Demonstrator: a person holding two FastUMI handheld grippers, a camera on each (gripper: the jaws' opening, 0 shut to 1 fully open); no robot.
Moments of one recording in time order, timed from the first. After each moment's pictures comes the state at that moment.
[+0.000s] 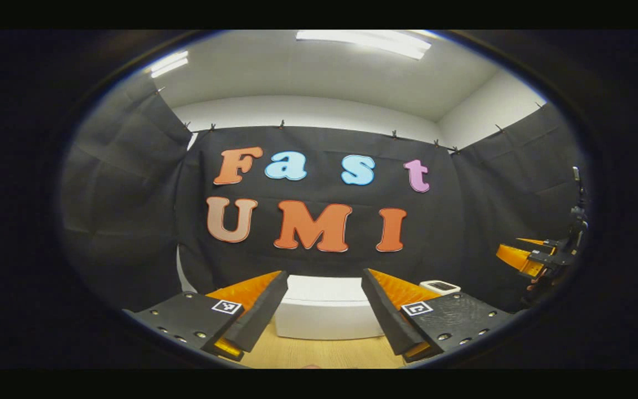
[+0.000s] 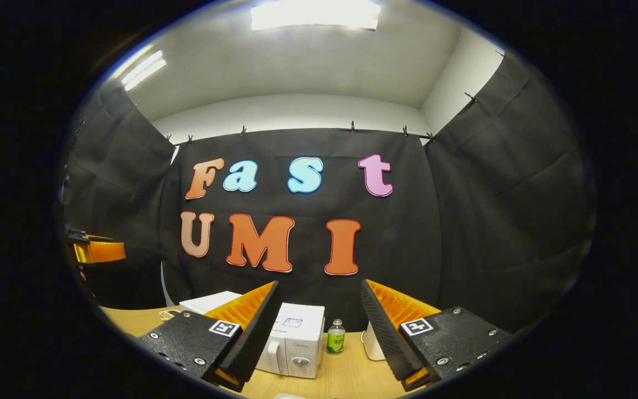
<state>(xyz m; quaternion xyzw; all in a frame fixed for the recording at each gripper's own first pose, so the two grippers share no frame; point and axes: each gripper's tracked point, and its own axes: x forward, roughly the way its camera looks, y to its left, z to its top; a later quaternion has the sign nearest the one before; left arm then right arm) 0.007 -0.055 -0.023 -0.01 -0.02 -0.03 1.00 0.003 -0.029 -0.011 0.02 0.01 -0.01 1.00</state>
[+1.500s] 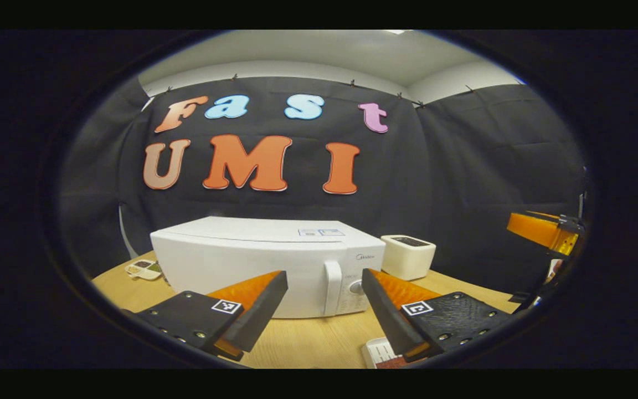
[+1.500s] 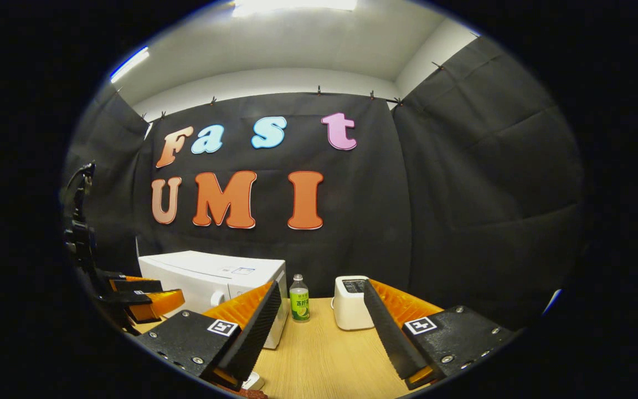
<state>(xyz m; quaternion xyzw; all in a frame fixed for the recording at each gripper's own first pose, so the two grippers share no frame) 0.091 -0.237 -0.270 0.00 0.11 -0.13 0.99 -0.021 -0.118 -0.162 0.03 0.08 -0.07 0.99</state>
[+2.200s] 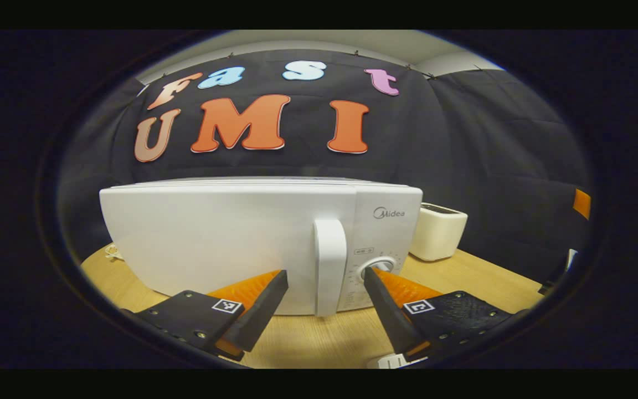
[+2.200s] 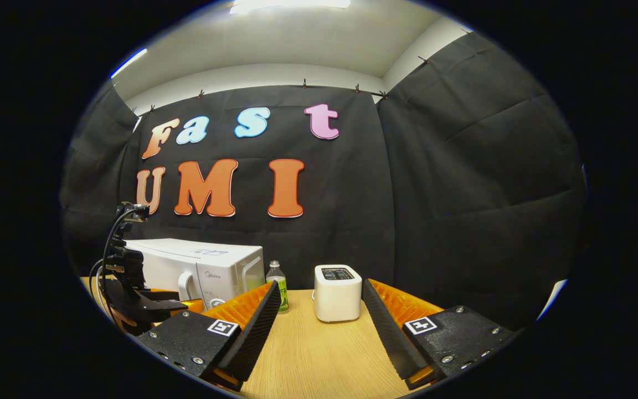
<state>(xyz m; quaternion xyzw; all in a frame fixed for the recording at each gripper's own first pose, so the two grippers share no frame) 0.164 -0.255 -0.388 0.01 0.19 -0.09 0.98 -0.026 -0.158 -0.223 0.02 0.10 -0.11 0.99</state>
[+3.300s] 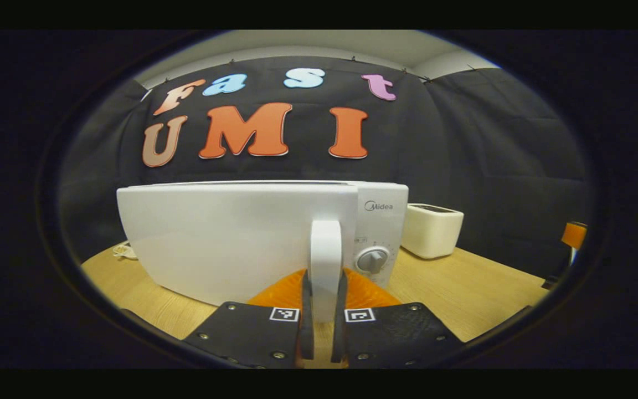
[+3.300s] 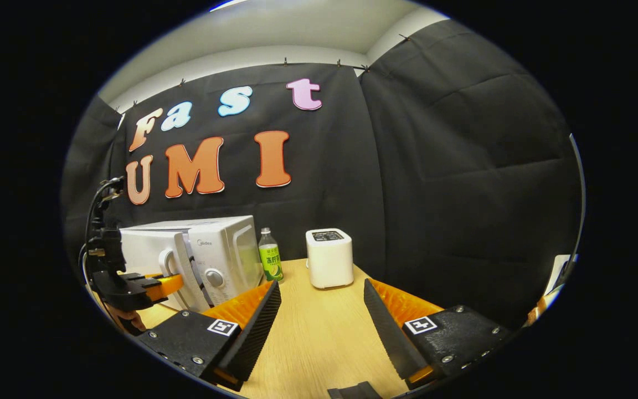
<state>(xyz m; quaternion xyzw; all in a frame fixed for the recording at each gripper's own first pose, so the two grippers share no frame) 0.109 -0.254 -0.373 0.02 0.16 -0.09 0.98 -0.072 -0.151 -0.268 0.07 0.17 -0.13 0.97</state>
